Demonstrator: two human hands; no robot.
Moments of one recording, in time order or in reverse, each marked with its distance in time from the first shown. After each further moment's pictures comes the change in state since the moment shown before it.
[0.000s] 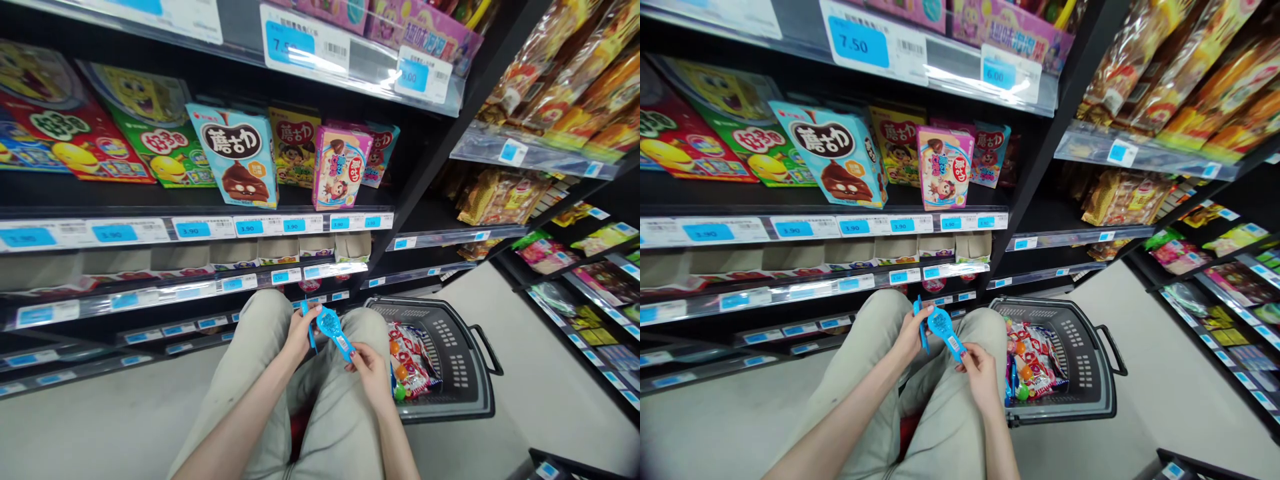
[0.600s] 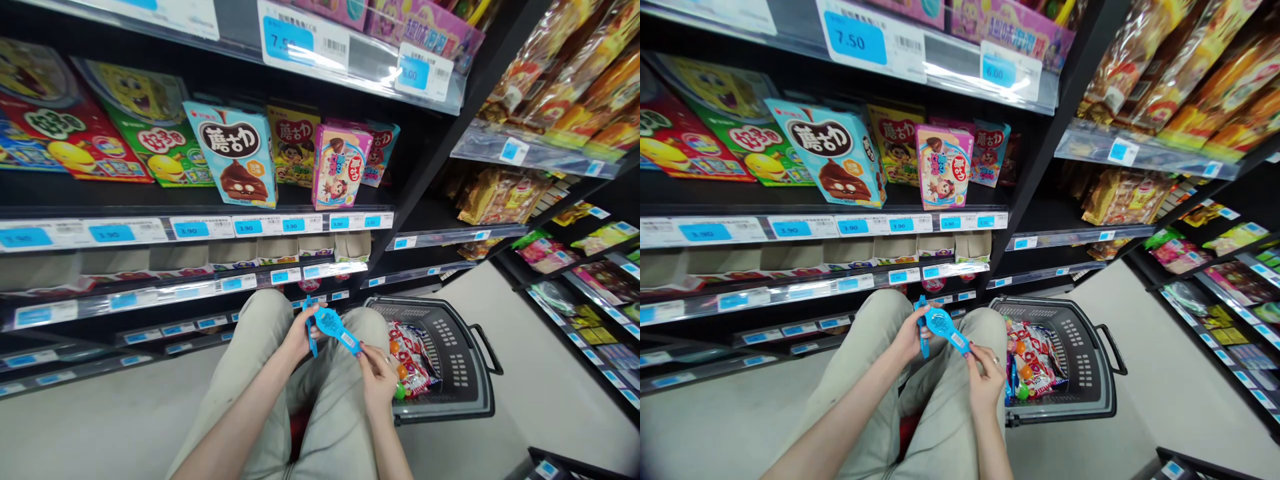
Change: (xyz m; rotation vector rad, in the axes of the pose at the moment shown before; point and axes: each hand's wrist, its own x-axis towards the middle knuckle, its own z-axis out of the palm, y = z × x) left_hand -0.003 0.009 0.000 -0.174 -0.184 -0.248; right_hand -0.012 -0.003 0.002 -0.331 0.364 -0.545
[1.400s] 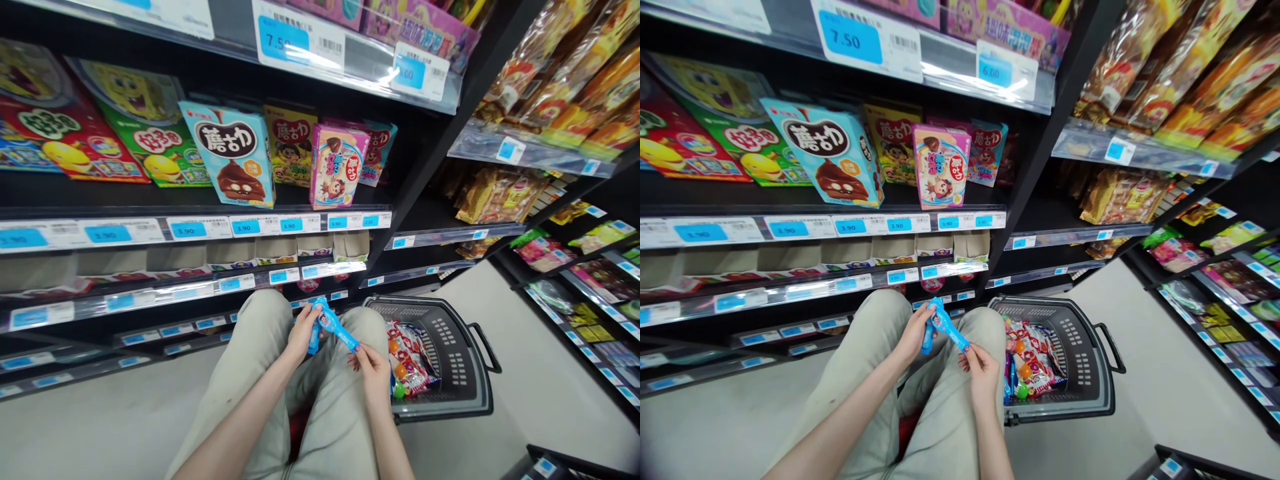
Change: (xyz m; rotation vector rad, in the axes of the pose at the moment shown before) left_hand 0.010 -0.017 -0.007 0.267 0.083 0.131; right_hand 0.004 0.004 0.007 0.276 -0.137 0.504
